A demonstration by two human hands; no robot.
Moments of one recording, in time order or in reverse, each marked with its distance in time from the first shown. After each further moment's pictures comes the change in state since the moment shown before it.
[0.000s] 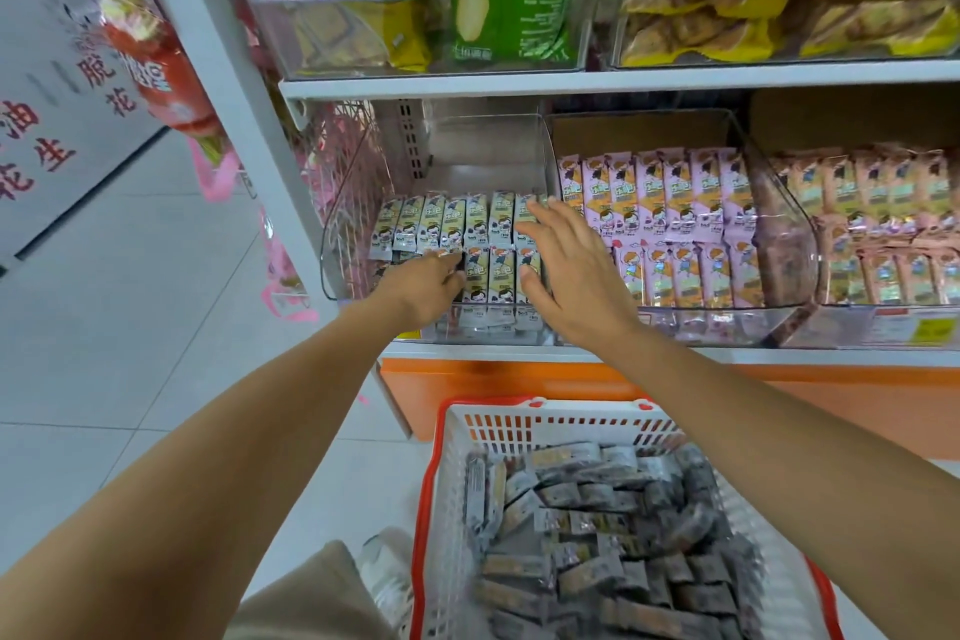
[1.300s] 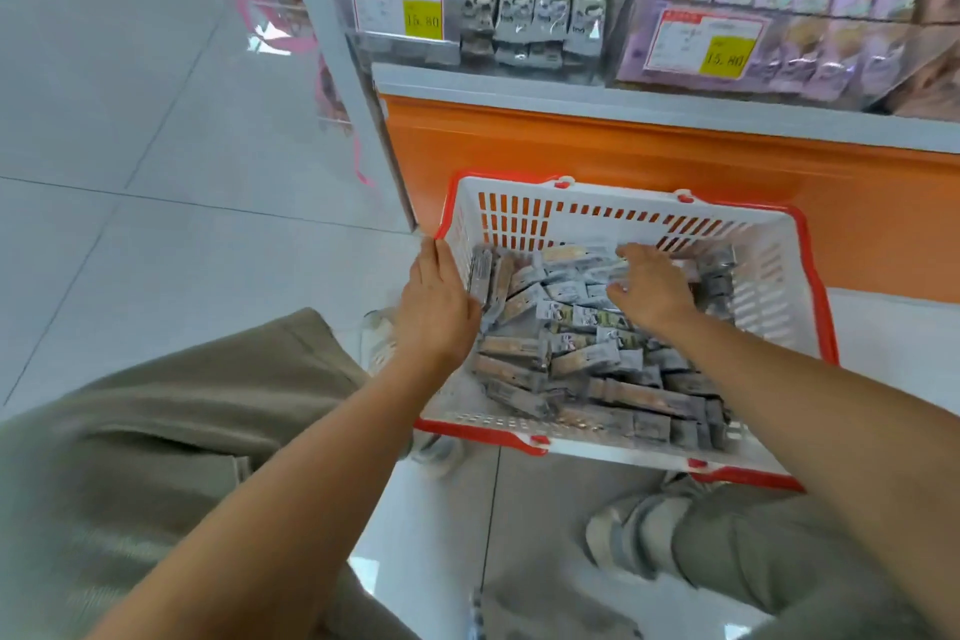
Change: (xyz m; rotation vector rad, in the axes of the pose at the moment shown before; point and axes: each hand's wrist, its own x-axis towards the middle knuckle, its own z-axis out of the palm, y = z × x) left_hand -0.157 0.002 0.260 -0.196 0.160 -0.322; right_hand -0.226 0.042 0.130 -0.060 -0.670 0.517
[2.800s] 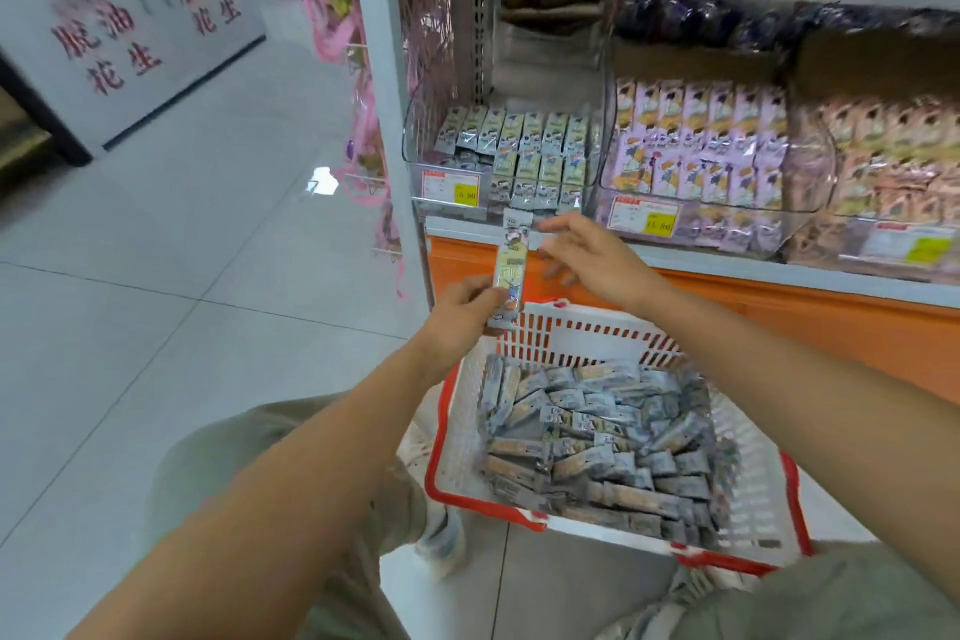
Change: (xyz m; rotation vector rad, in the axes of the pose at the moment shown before) left_hand -0.013 0.051 -0.139 -1.031 -0.158 0.062; right_hand -0.050 -0.122 -0.185 0.723 0.025 -0.431
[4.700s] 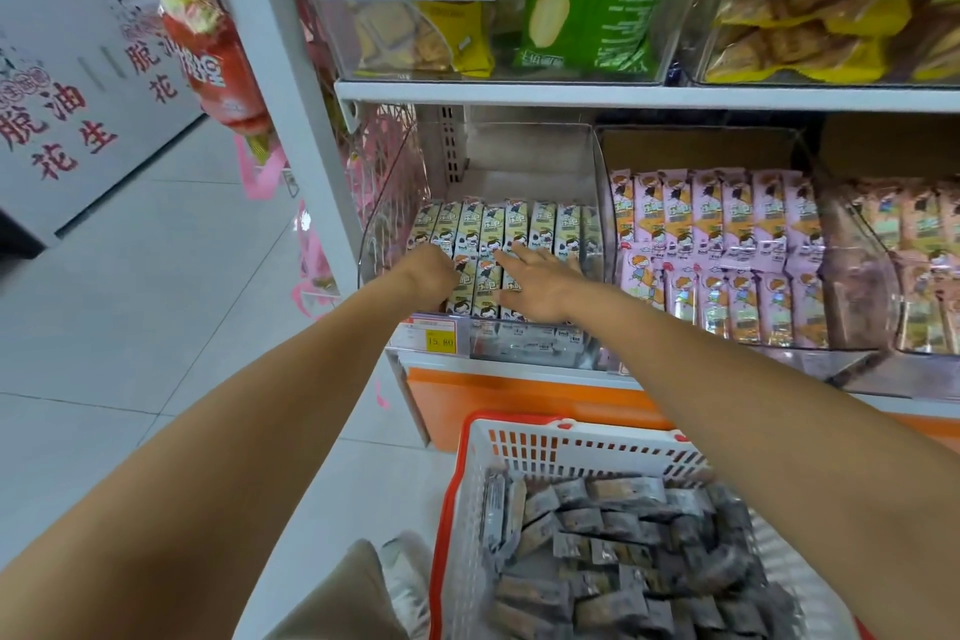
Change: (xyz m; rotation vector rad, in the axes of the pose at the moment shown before) left_hand 0.219 0.108 -0.062 0.870 0.011 -0.175; right_hand 0.185 -0.013 -0.033 -0.824 -0.248 0.177
